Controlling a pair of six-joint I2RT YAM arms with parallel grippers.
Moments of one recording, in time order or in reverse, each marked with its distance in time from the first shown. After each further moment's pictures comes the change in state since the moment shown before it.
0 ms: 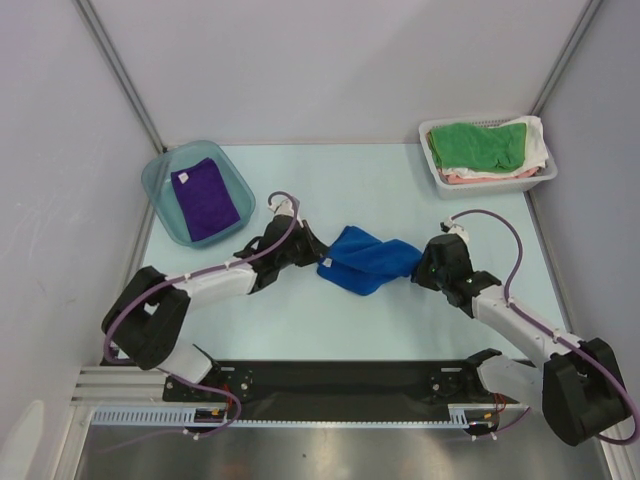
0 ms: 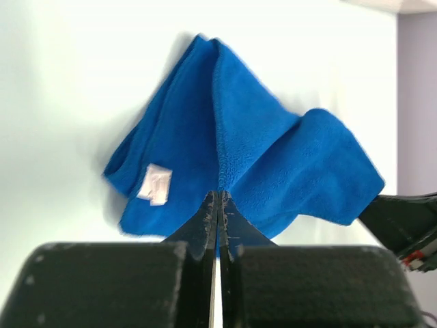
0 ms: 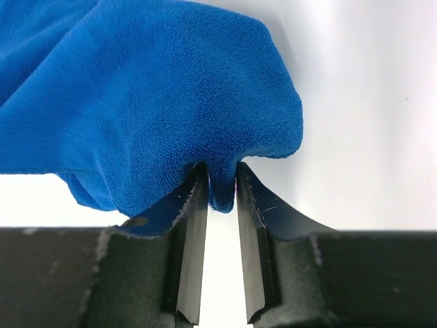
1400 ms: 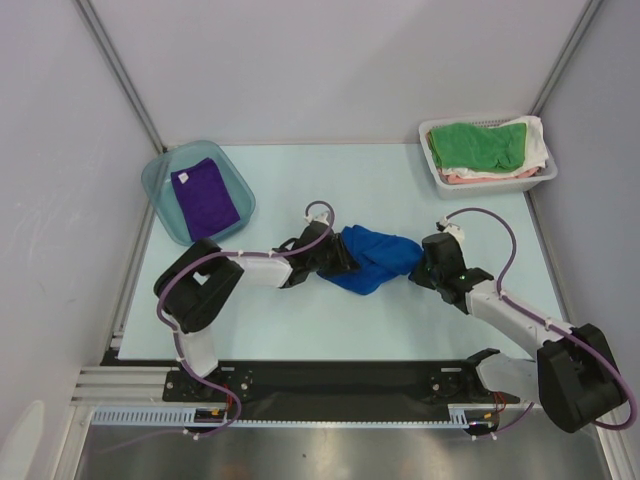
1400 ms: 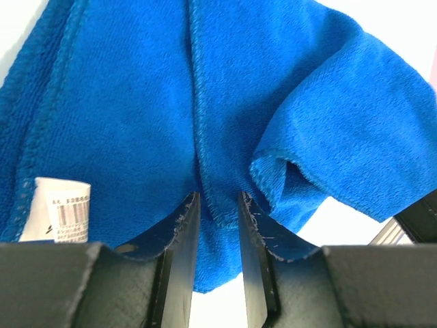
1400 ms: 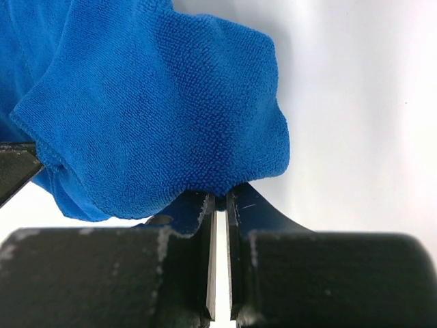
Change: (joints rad) left arm -0.108 0.315 0.134 0.049 0.107 -0.084; right arm 0.031 0.066 0.015 0.022 0.060 0.009
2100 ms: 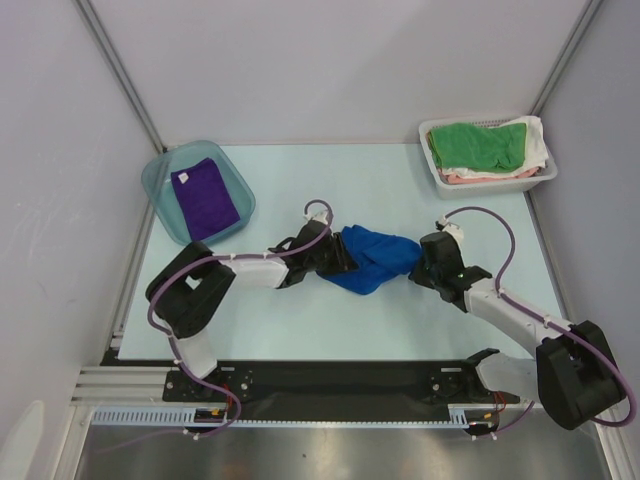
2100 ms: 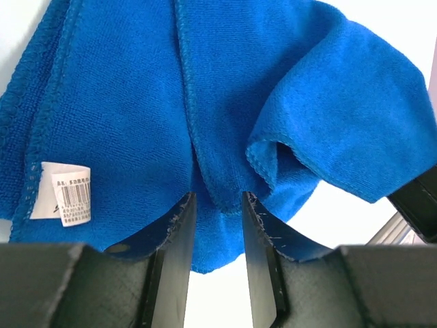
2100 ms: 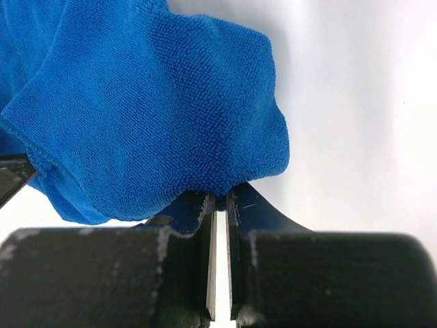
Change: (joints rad) left arm 0.000 -0.060 -0.009 -0.045 -0.003 0.052; right arm 0.013 0.015 0.016 -0.015 0.023 0.008
